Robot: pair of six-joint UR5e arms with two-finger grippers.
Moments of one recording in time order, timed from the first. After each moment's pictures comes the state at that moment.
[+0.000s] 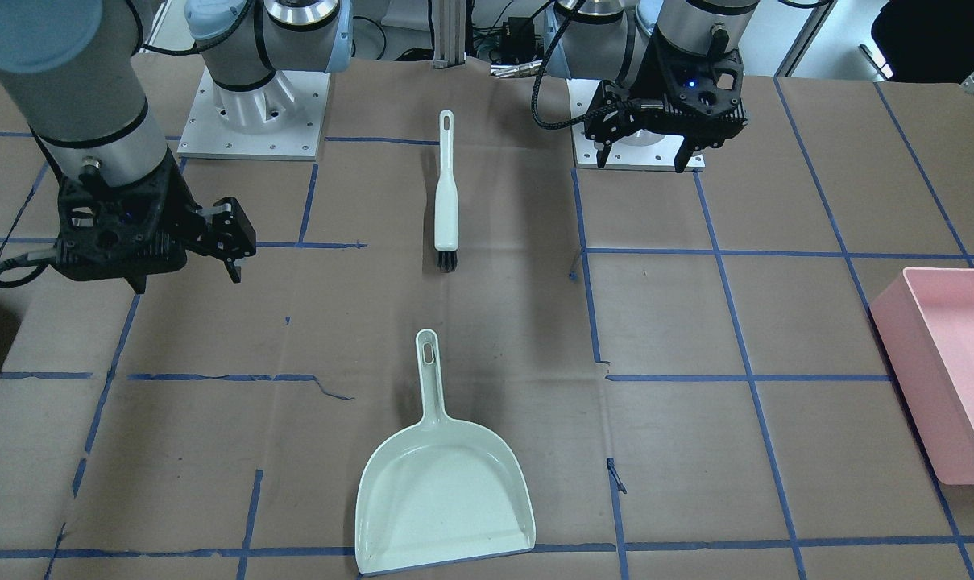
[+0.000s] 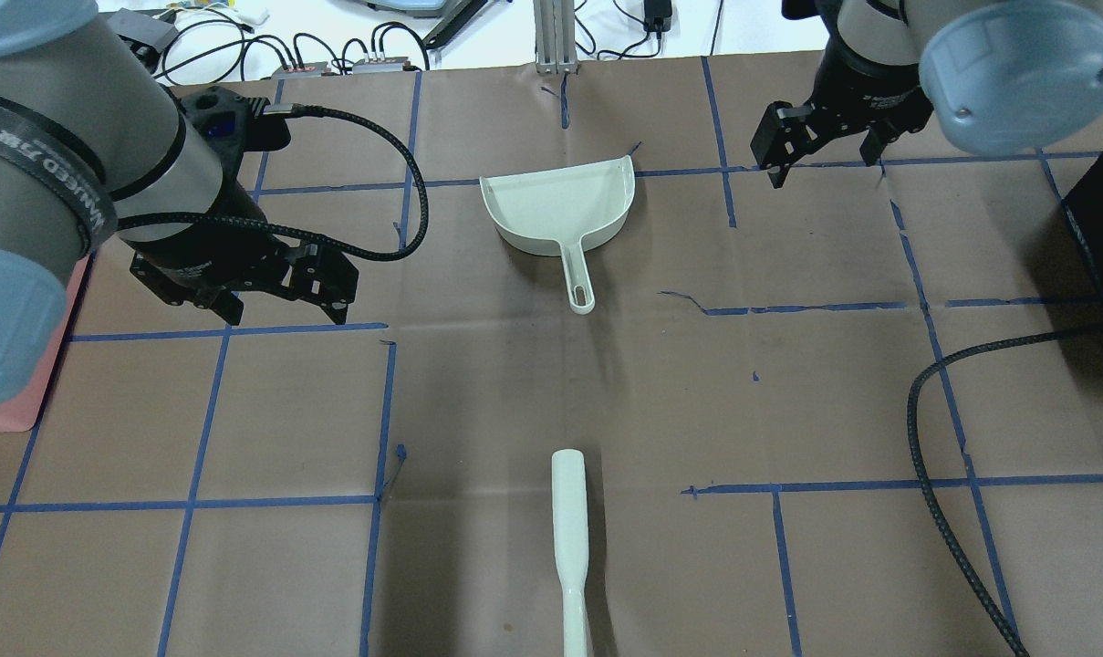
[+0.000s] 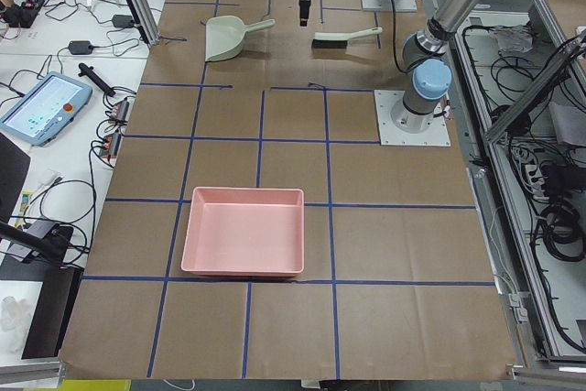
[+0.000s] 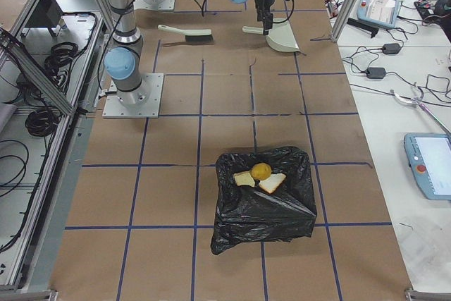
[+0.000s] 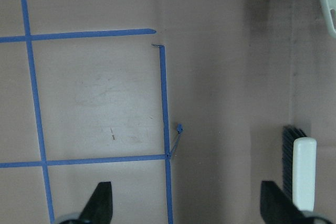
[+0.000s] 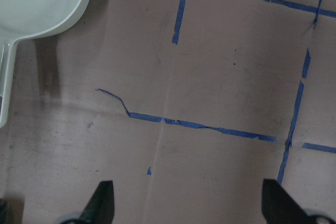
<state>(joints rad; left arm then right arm) -1.60 -1.39 -1.77 -1.55 1.56 0.02 1.56 -1.48 1.57 -1.75 -1.61 -0.21</state>
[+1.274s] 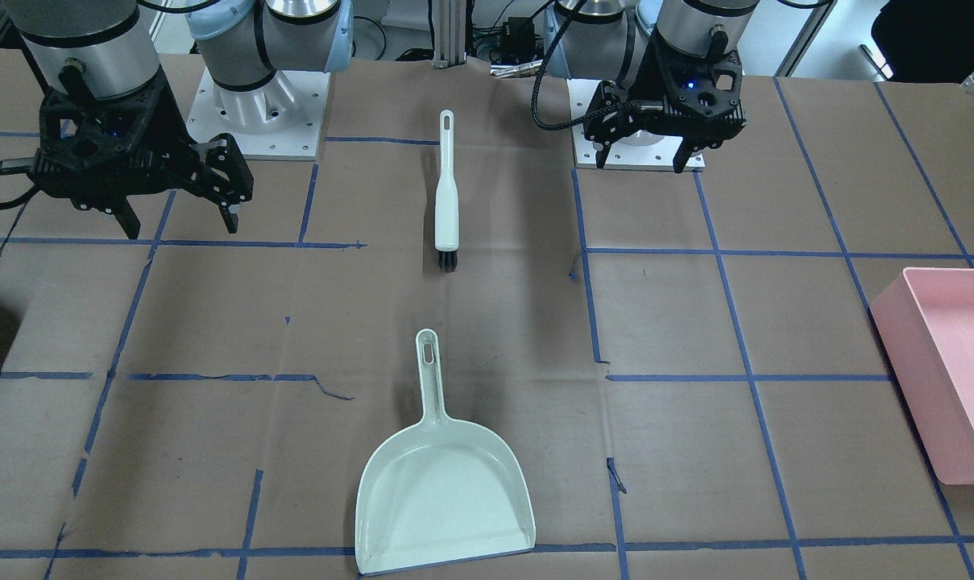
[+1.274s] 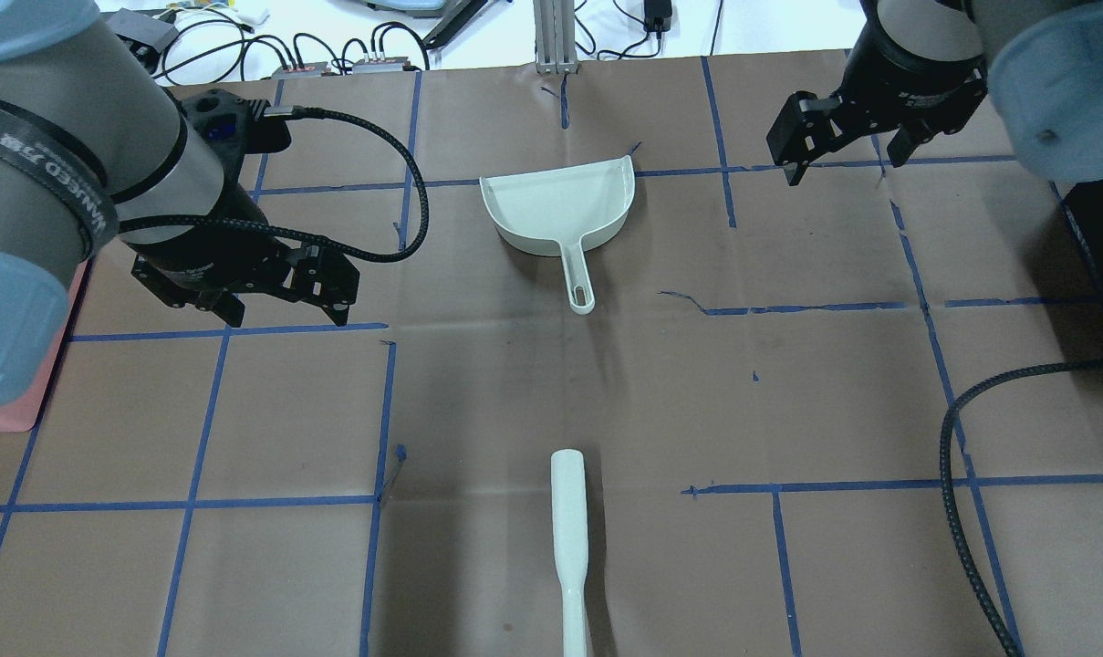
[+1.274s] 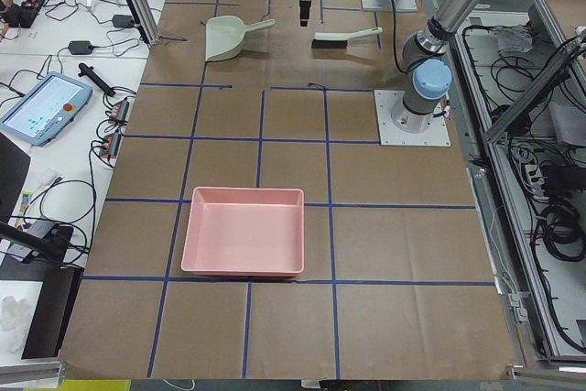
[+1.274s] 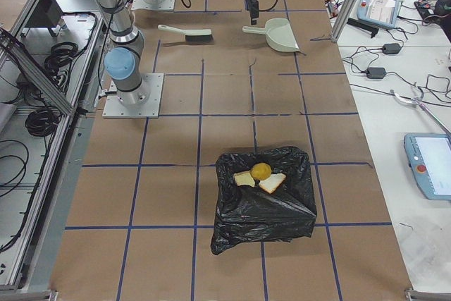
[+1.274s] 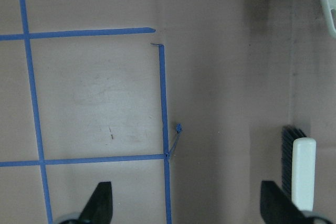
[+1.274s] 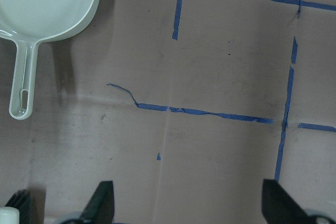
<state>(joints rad) -1.60 -1.39 -1.77 -1.55 1.56 0.01 1.56 -1.57 1.58 -1.72 -1.60 -0.14</state>
